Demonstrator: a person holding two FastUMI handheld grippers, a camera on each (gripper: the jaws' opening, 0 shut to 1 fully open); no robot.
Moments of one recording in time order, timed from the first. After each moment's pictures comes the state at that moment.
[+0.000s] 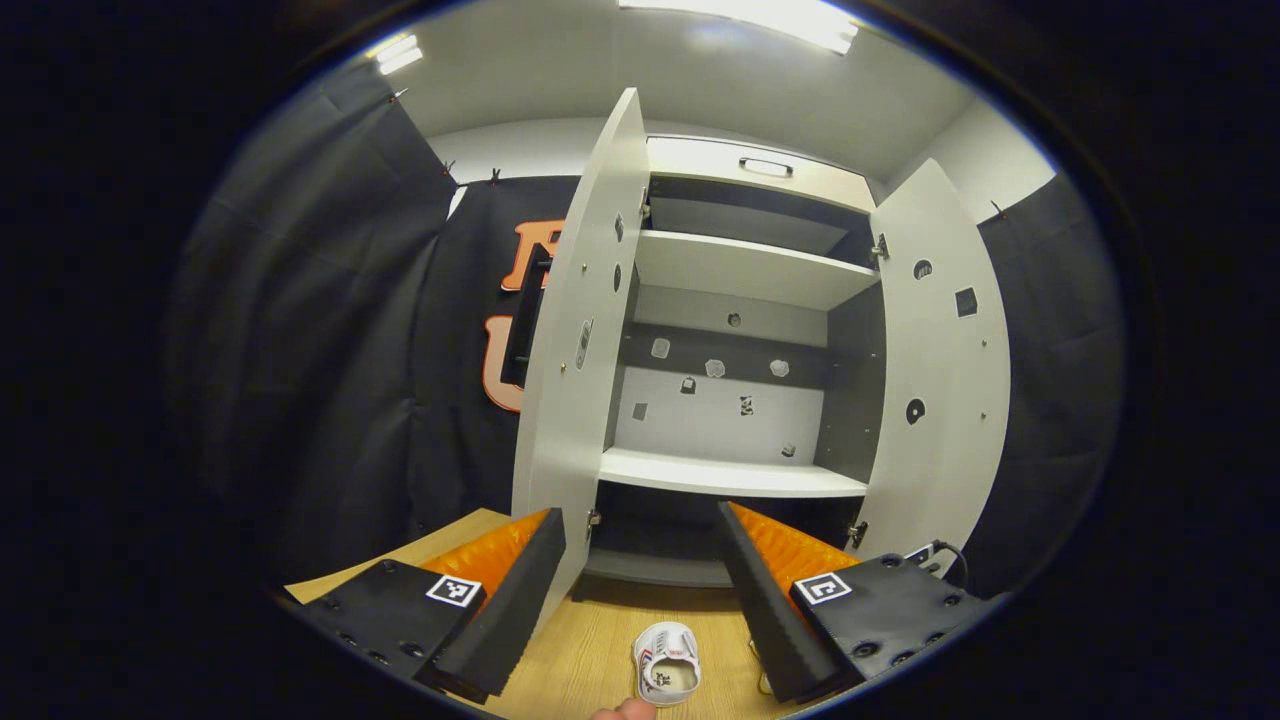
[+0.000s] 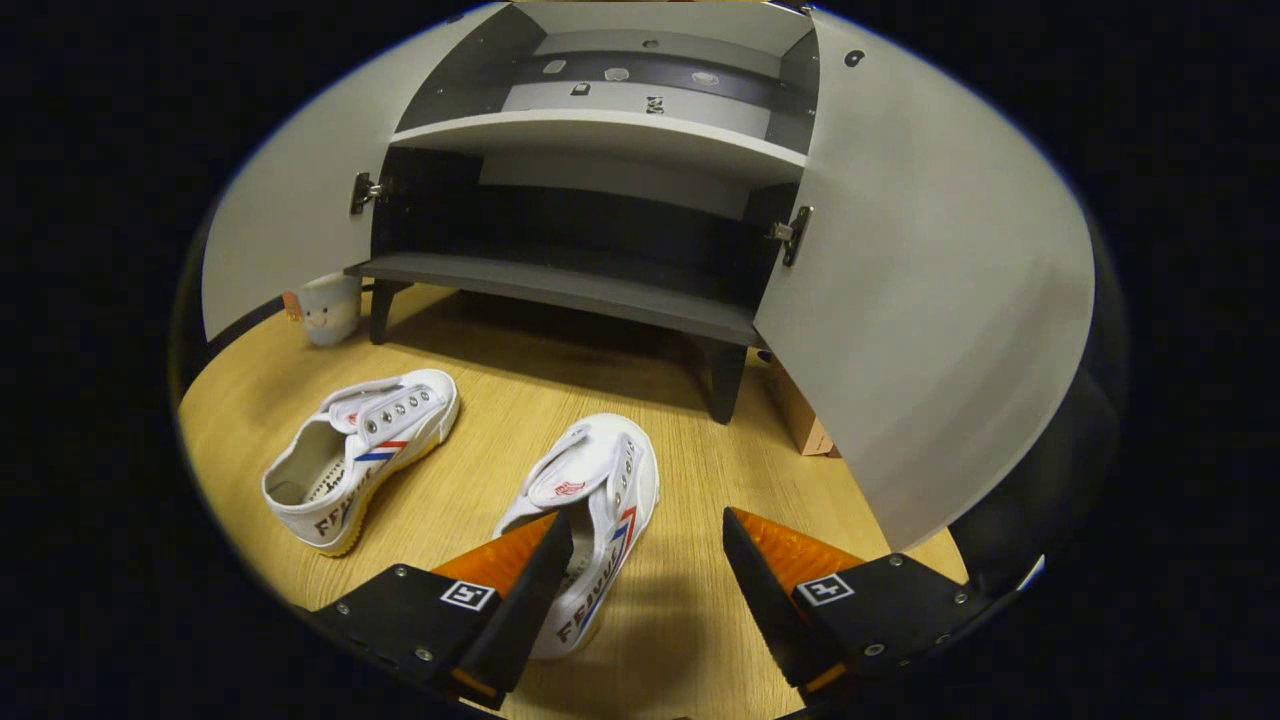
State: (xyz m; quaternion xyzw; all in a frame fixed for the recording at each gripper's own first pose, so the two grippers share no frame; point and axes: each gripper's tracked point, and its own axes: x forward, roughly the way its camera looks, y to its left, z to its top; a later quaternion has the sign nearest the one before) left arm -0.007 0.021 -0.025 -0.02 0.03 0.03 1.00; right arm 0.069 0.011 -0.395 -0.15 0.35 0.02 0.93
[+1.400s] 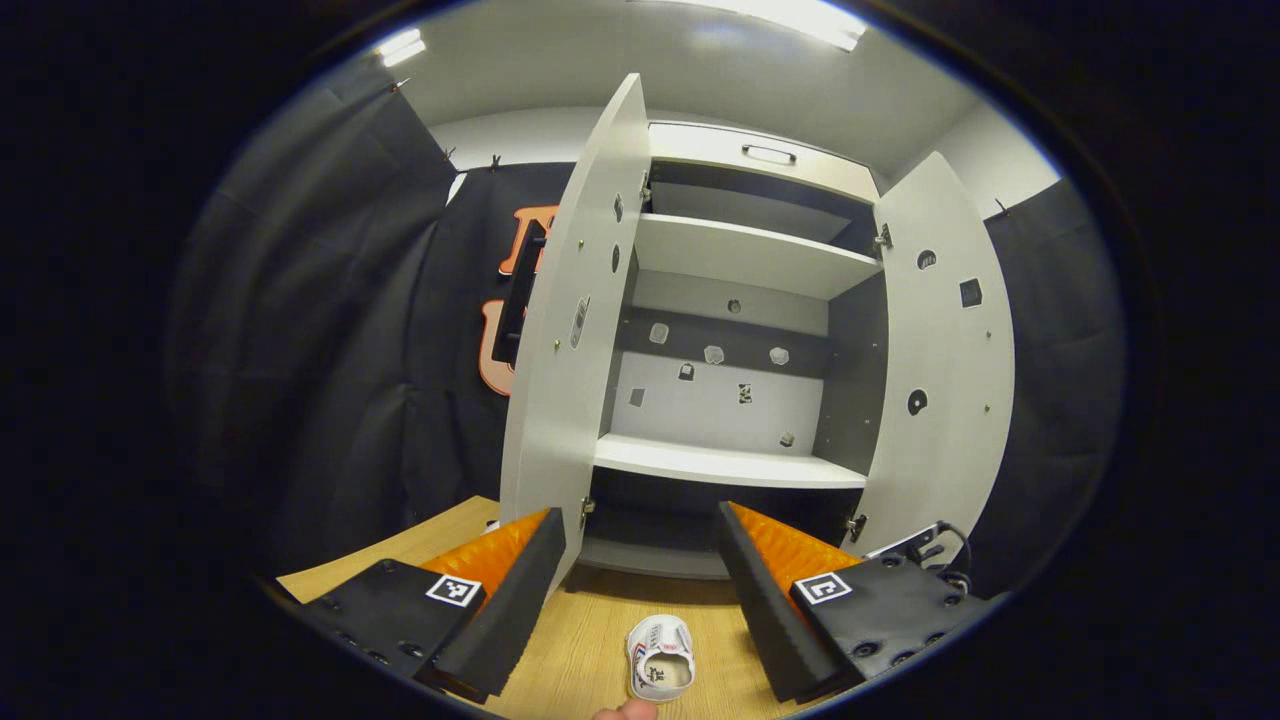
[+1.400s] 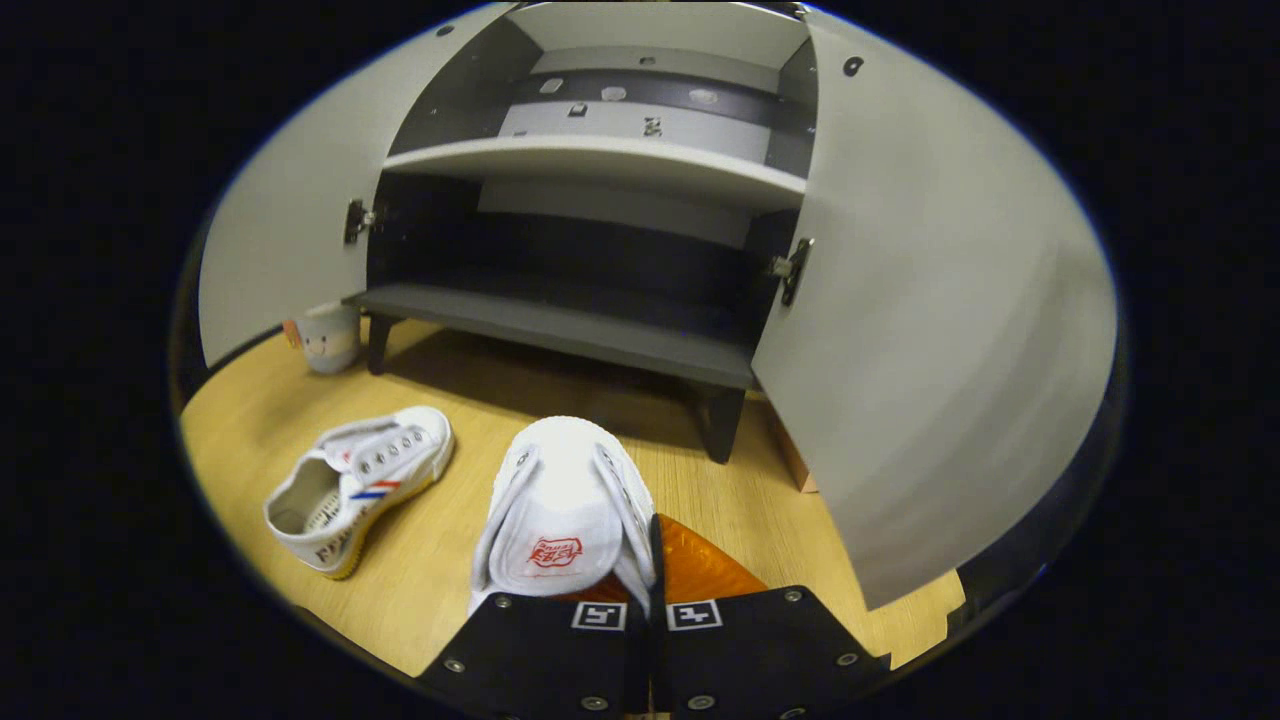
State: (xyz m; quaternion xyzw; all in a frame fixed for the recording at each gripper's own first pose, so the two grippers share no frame) left arm -0.004 0.017 -0.035 -0.03 0.05 0.02 1.00; right arm 0.089 0.026 -0.324 -0.11 0.27 0.05 0.96
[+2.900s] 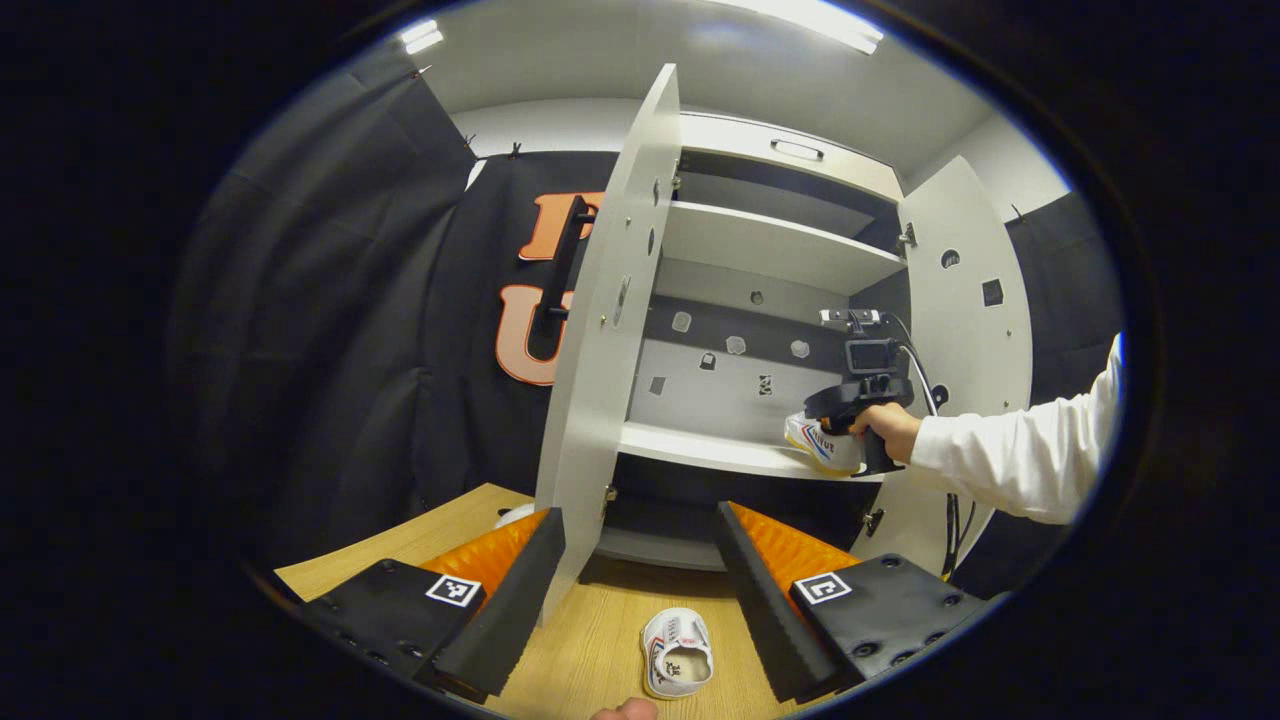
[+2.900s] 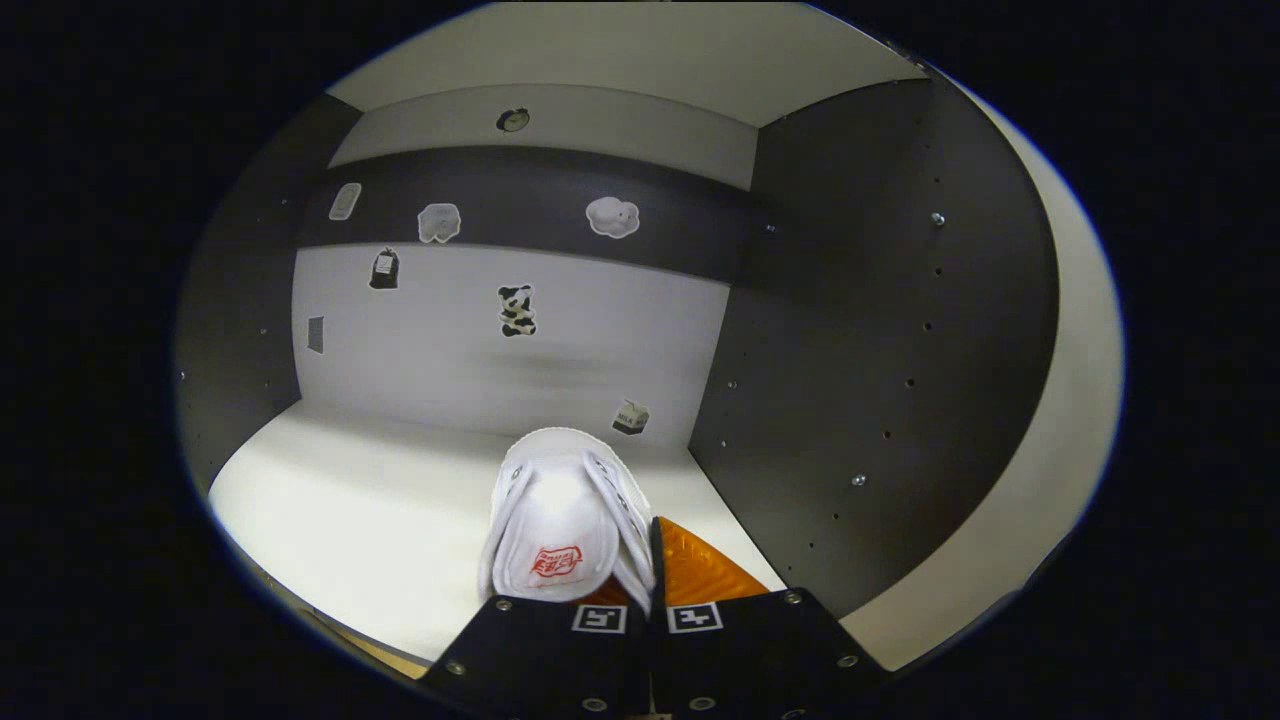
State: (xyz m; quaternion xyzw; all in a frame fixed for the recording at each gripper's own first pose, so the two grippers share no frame) left arm -0.006 0.058 -0.054 -0.04 0.07 0.05 1.00; right arm 0.435 0.052 -0.112 -0.11 0.24 -0.10 0.96
